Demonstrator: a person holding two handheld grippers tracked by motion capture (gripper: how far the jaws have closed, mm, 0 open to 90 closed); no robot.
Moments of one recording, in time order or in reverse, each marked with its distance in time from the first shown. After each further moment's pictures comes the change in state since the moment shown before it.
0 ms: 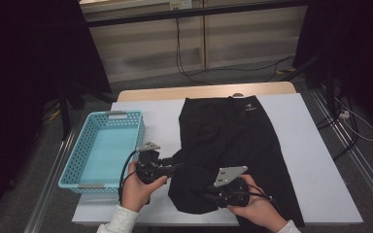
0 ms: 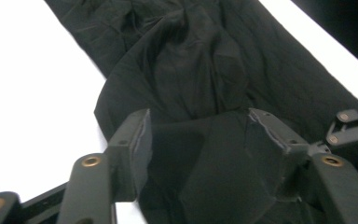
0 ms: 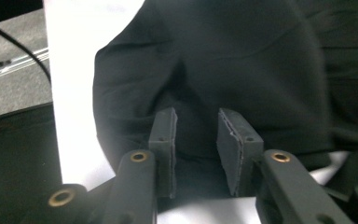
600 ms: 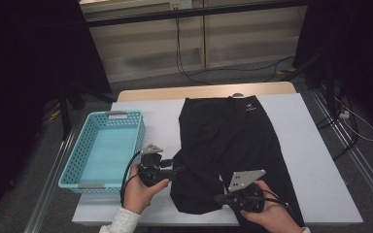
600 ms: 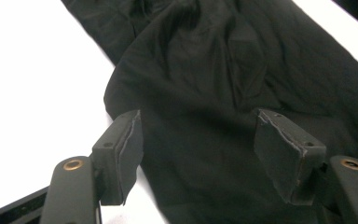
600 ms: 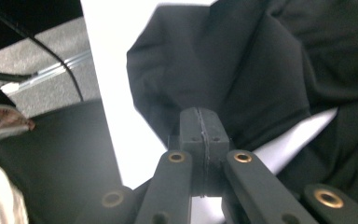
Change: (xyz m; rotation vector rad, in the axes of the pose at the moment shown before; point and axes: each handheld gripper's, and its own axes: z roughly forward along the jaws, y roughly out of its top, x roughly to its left) left arm 0.000 -0.009 0.008 0.033 0.049 0.027; right arm 0.006 -0.018 -0.035 -0.033 0.051 0.052
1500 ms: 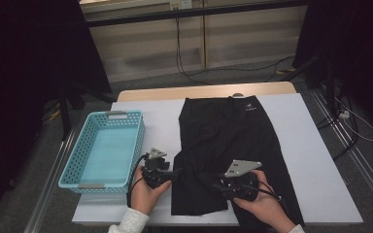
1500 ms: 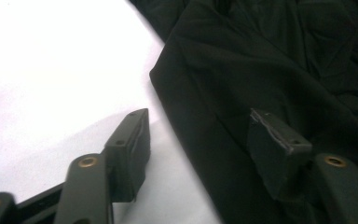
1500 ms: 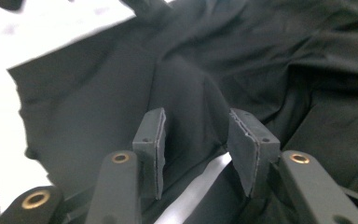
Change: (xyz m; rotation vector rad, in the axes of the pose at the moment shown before) left arm 0.009 -0.015 0.023 0.032 0.154 0.013; right arm -0.023 0.011 0.017 -0.031 -0.220 0.047
